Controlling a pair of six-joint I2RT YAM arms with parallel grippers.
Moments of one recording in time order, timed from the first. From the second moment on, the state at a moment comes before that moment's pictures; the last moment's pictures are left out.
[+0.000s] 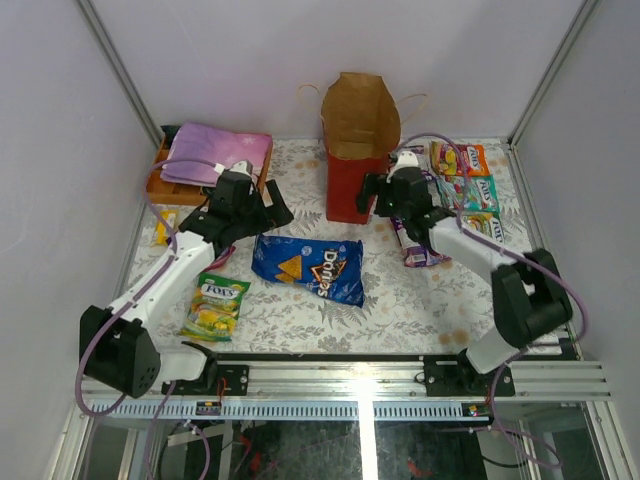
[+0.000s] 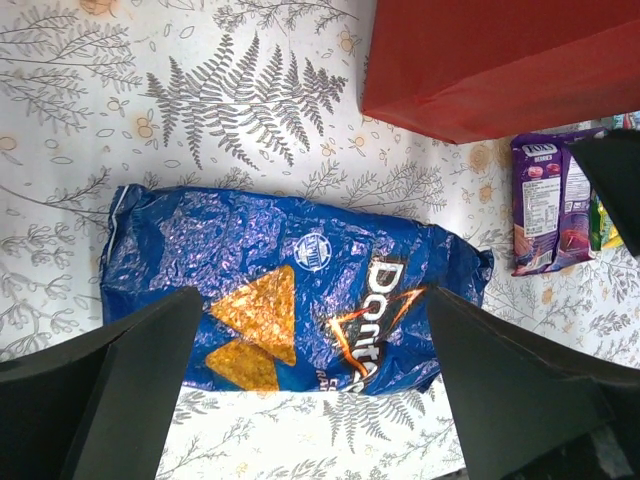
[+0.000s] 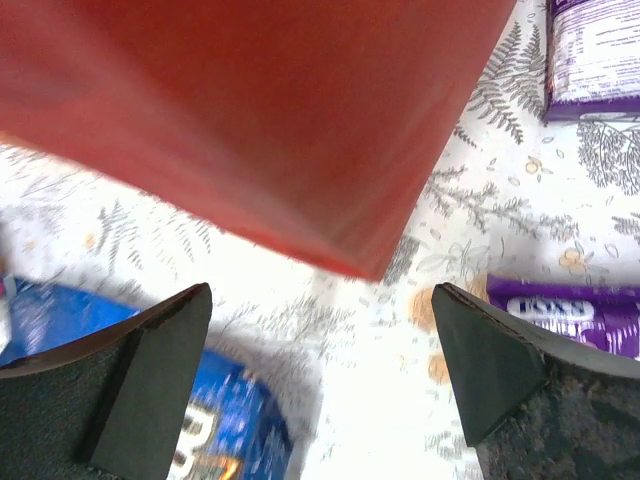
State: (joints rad) left arm -0.36 1.32 1.05 -0.44 0.04 -0.63; right arm 0.46 1.66 1.06 0.09 0.06 0.37
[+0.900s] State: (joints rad) left arm -0.36 0.99 1.03 -0.48 -0.02 -0.46; right arm 0.46 0.82 0.60 -0.23 0.12 0.44
